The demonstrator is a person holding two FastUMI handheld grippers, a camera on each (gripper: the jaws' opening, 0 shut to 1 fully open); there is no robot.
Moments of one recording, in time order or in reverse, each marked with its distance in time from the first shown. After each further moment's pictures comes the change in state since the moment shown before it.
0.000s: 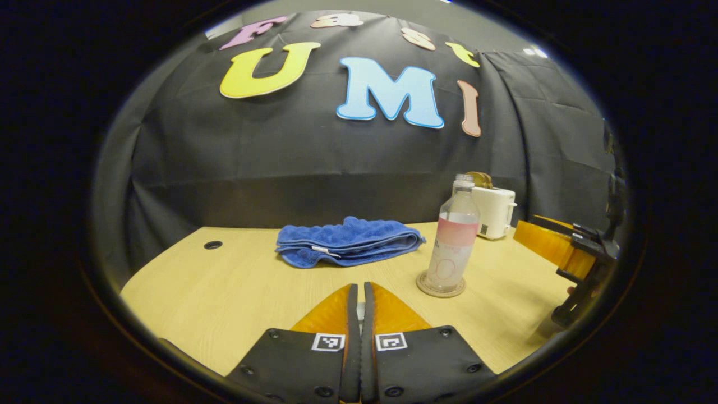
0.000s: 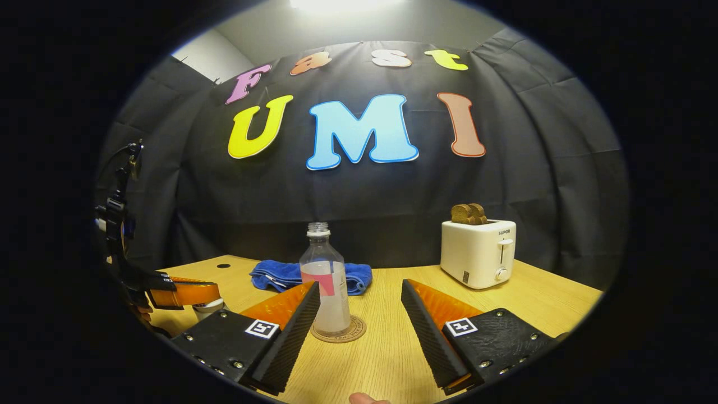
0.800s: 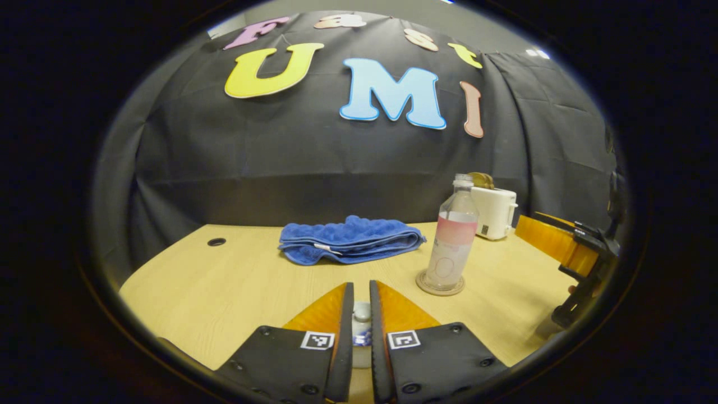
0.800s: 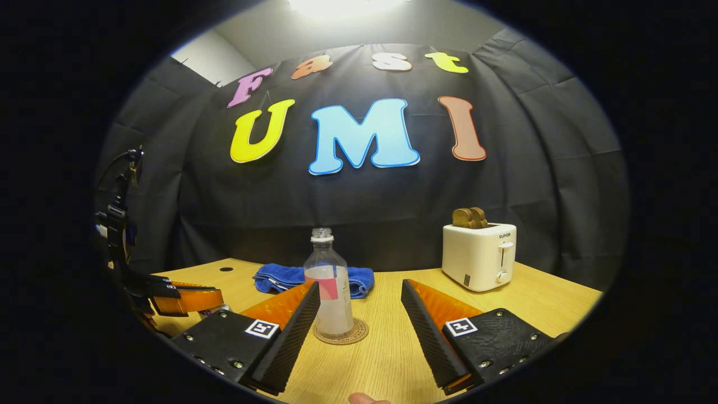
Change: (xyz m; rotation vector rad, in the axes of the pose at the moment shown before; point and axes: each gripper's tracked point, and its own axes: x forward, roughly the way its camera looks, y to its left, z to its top) left arm -0.011 0.001 0.001 -0.006 -0.017 0.023; right arm -0.004 0.007 0.007 0.004 -0.021 0.016
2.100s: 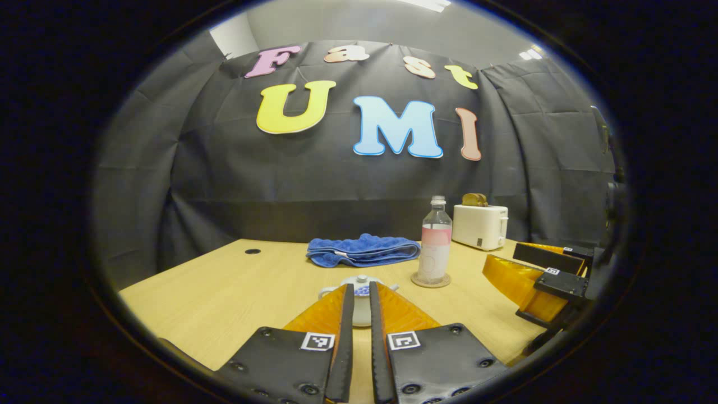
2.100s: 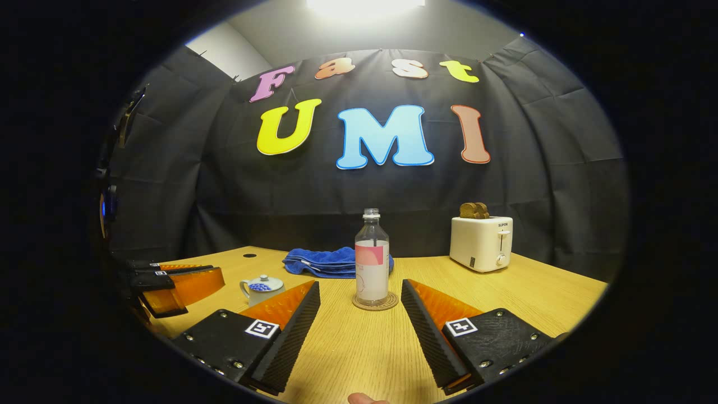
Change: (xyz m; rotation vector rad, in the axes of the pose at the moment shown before) left arm -0.116 -0.021 -0.011 0.003 -0.144 0.100; right arm -0.085 0.067 -0.028 -0.042 0.021 0.009
